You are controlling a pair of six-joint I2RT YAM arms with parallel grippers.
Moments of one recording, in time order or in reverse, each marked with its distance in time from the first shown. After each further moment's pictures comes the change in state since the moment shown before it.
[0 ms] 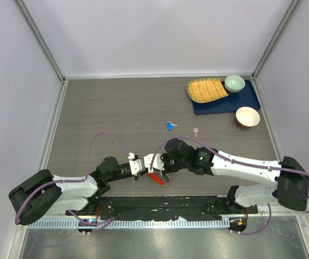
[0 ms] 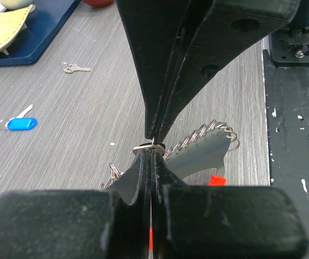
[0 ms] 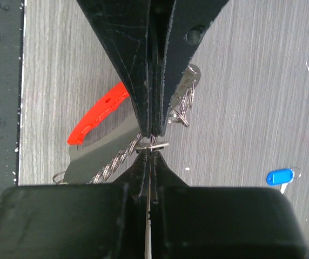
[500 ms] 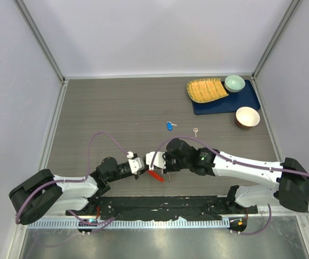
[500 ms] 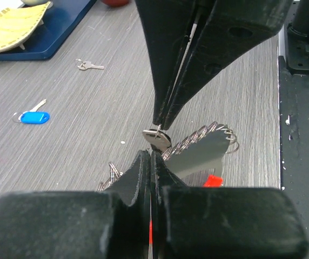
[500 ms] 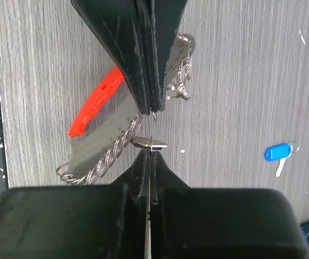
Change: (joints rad) left arm 0.002 0.000 -0.002 0.007 -0.060 -0.009; right arm -0.008 -0.018 -0.013 -0.009 0.091 0.039
